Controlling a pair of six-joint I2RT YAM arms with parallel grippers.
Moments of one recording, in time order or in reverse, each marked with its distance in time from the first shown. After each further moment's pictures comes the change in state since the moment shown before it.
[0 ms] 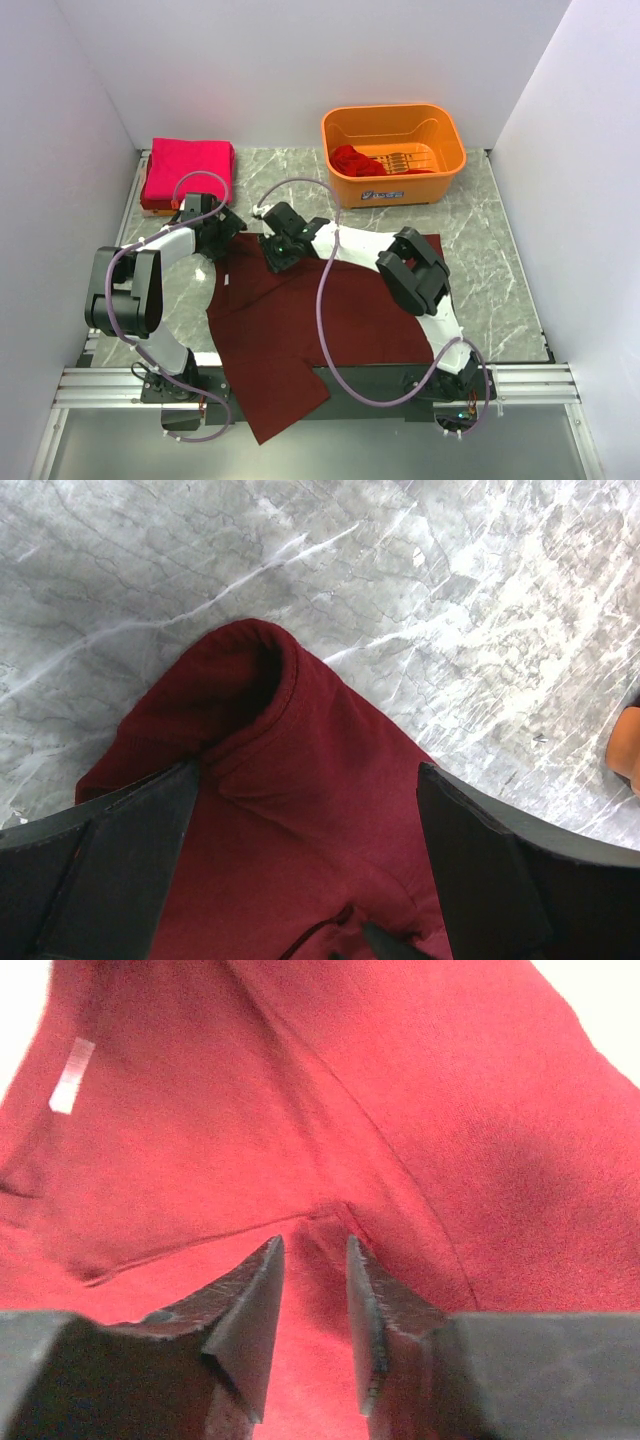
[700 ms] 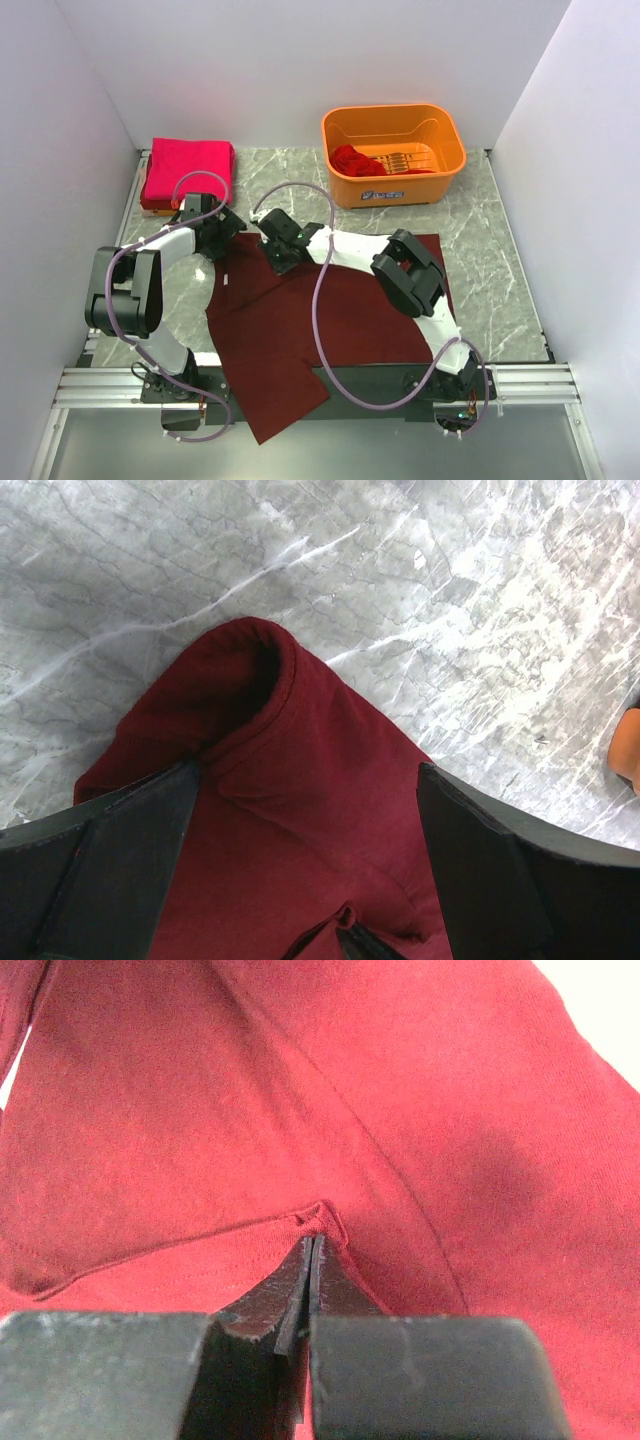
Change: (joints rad) left arm 0.000 0.000 0.001 -0.001 -0.004 0.003; right arm 0.031 0.034 0.013 -0.023 0.106 -0.029
